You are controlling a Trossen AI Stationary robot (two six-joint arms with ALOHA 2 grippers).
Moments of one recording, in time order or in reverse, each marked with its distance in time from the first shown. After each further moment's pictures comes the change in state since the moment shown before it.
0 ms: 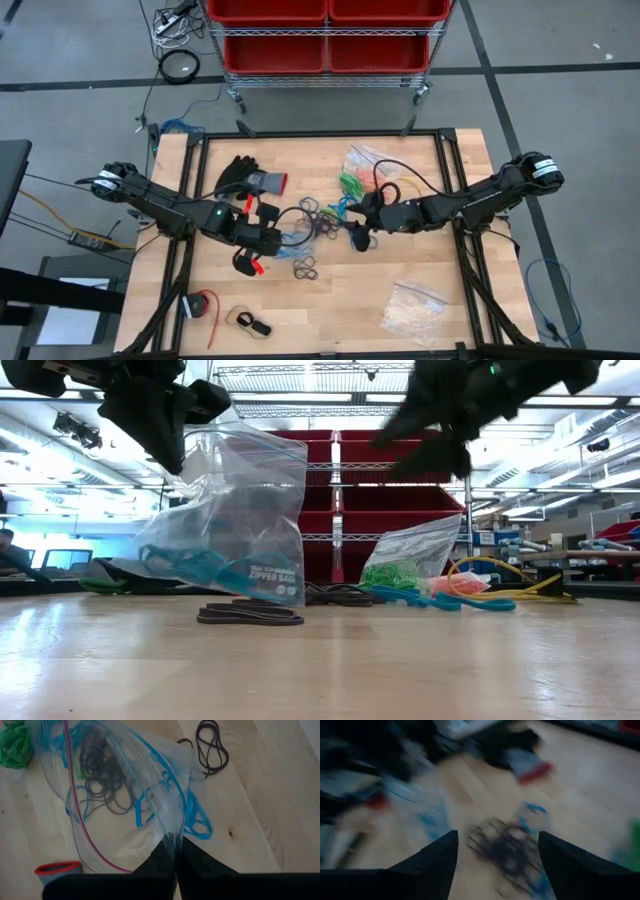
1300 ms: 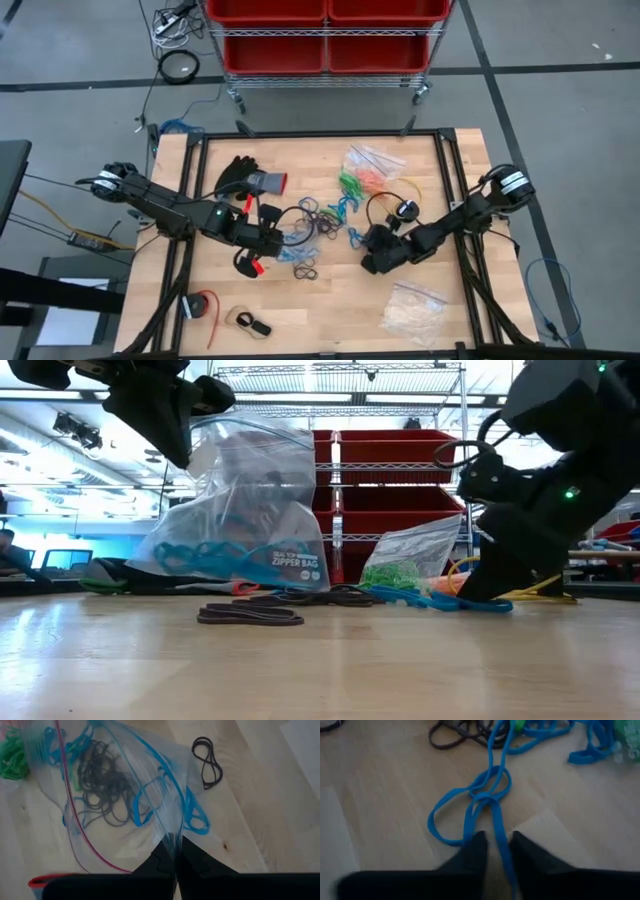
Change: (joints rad) left arm -0.002 0.000 0.000 0.051 0.022 -0.004; right arm 0.197 0.358 -0.128 -0.185 0.149 0.272
